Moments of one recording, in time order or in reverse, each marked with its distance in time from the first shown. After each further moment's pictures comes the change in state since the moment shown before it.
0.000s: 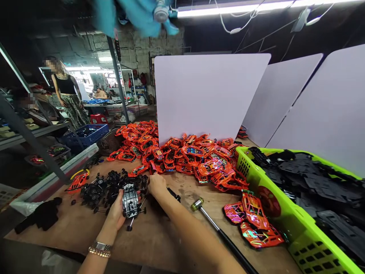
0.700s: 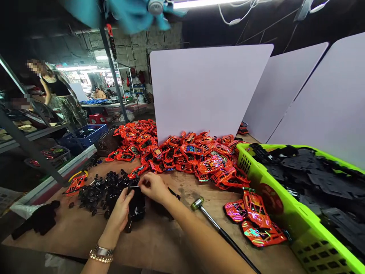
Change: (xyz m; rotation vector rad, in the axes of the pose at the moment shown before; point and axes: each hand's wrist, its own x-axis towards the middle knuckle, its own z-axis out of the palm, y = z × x) left_hand -0.012 -0.002 0.025 0.151 -0.015 0.147; right_hand -0.015 0.014 -0.020 0.420 0.103 -0.279
